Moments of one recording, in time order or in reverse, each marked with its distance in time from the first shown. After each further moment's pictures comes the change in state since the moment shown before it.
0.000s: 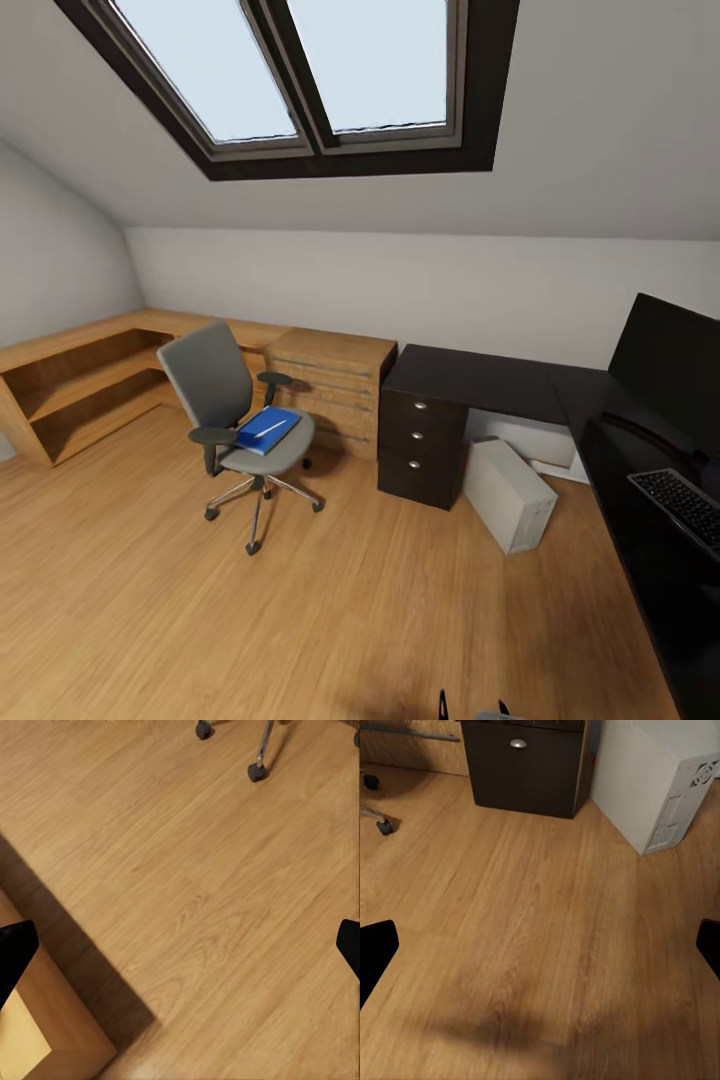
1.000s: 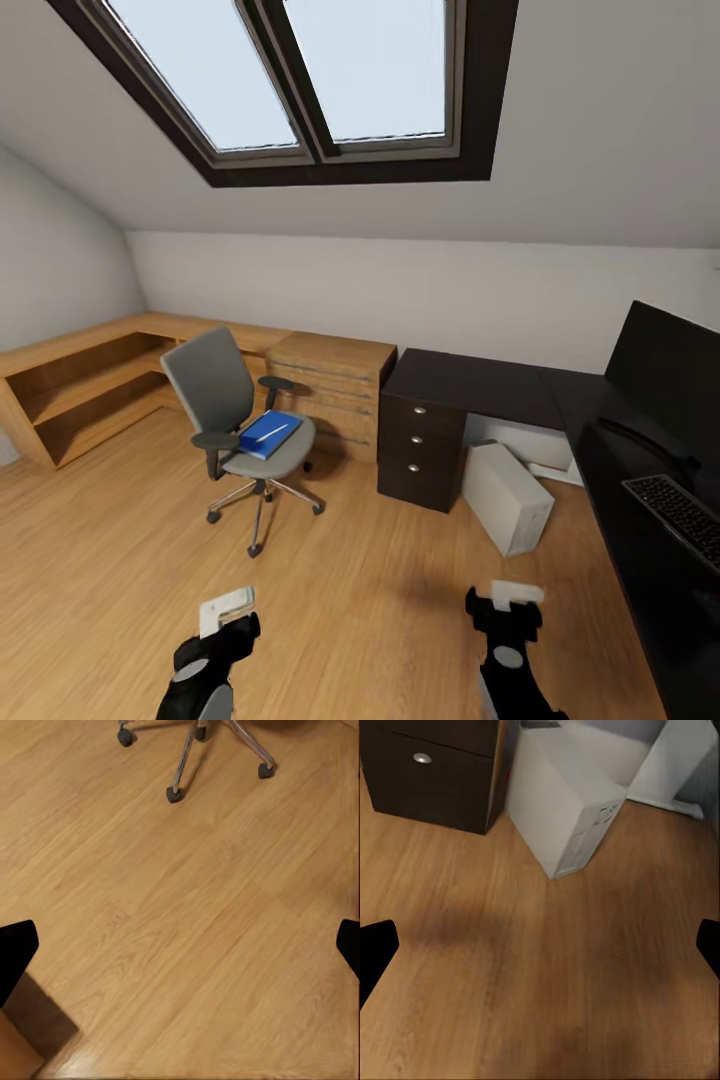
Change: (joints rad) left arm -0.001 0.080 0.300 -0.955 0.010 0.988 -0.003; right arm -0.014 0.040 0.034 -0.739 -0.041 0.831 -0.007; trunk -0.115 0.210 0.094
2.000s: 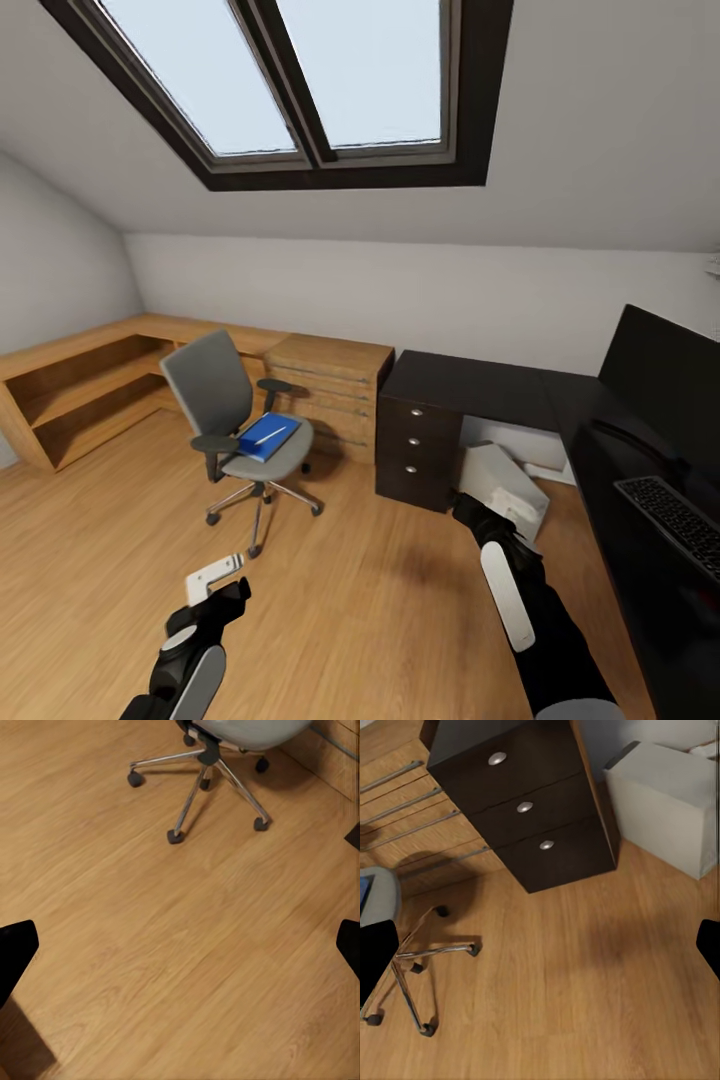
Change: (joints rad) left arm -0.046 -0.020 0.091 -0.052 -0.003 -0.006 0.003; right arm -0.079 -0.057 0.252 -0.512 -0.827 0.417 -0.065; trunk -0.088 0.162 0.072
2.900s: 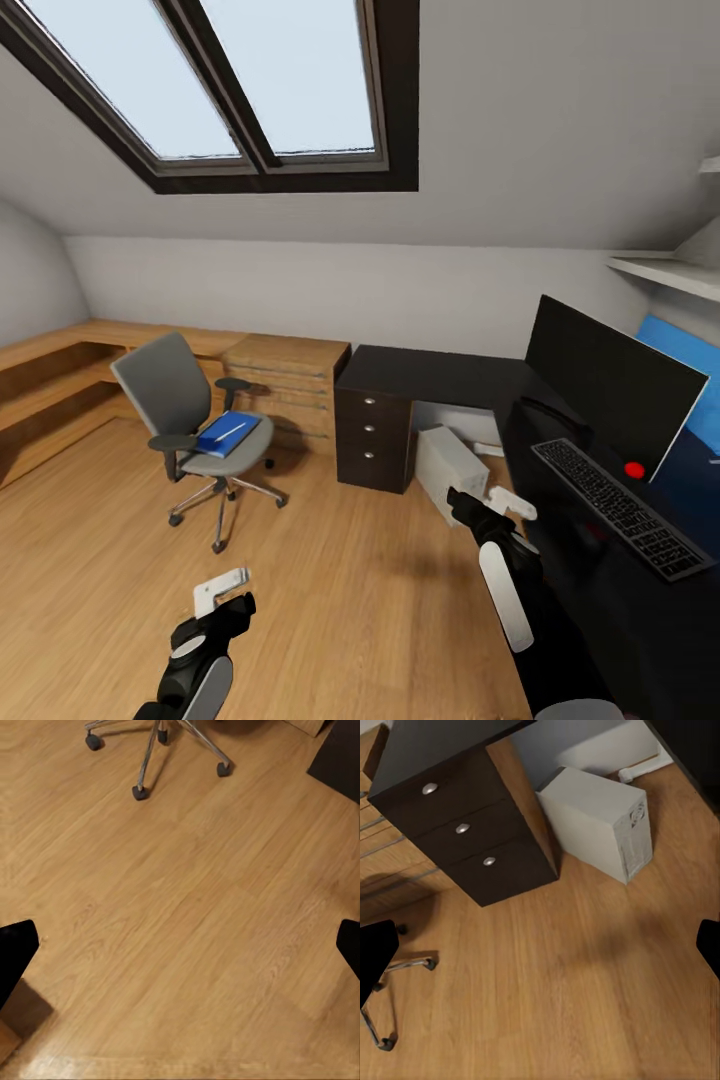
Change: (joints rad) left arm 0.000 0.000 -0.033 0.062 0.001 0.000 0.004; right arm 0.000 0.000 0.011 -0.004 0.022 -0.004 0.001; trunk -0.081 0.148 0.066
